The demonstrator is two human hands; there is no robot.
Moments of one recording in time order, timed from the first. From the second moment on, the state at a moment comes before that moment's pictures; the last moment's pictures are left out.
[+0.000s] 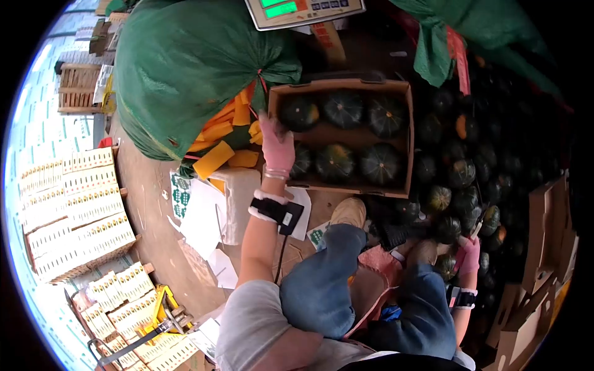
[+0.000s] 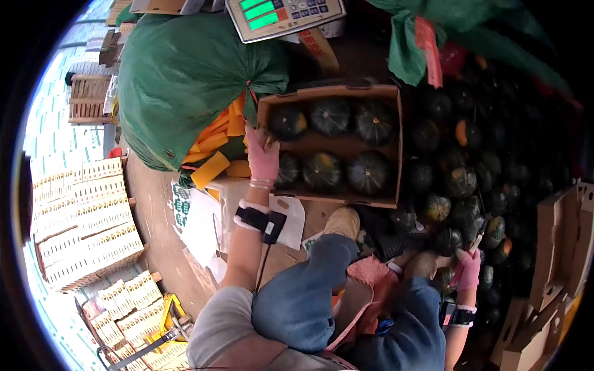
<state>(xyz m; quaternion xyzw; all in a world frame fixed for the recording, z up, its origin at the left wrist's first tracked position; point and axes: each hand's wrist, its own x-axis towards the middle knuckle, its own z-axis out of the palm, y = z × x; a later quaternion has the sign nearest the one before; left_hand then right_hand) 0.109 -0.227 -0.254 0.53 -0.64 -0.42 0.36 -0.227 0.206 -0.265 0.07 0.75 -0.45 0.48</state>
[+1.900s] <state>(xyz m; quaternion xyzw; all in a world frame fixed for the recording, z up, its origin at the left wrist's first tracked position) 0.113 0.052 -0.024 0.01 -0.21 -0.96 0.19 -0.101 0.495 -0.425 -0.09 0.87 0.01 0.49</state>
